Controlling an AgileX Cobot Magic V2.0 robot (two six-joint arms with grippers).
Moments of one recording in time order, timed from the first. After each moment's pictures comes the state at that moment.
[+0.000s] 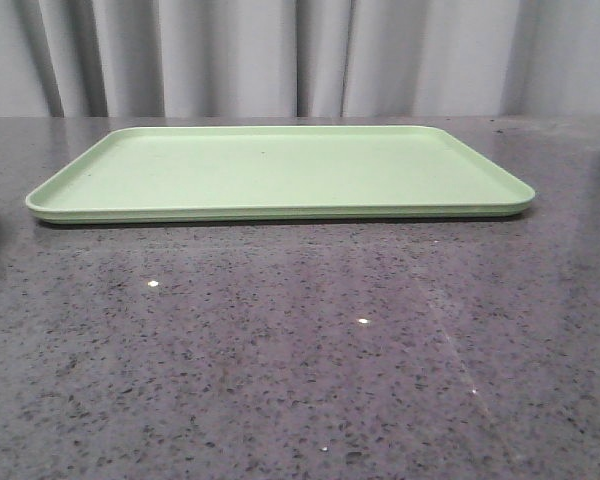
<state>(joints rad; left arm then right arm) 0.22 1.22 -0.83 0.10 0.93 -0.15 0.04 0.62 -0.71 -0.03 0.66 0.13</state>
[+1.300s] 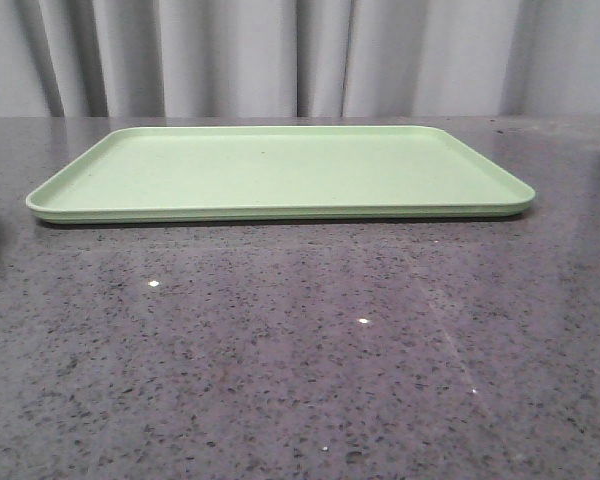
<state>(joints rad) 0.34 1.16 -0.85 -0.09 0.94 -0.04 0.04 0.62 -0.71 -0.03 0.66 0.13</state>
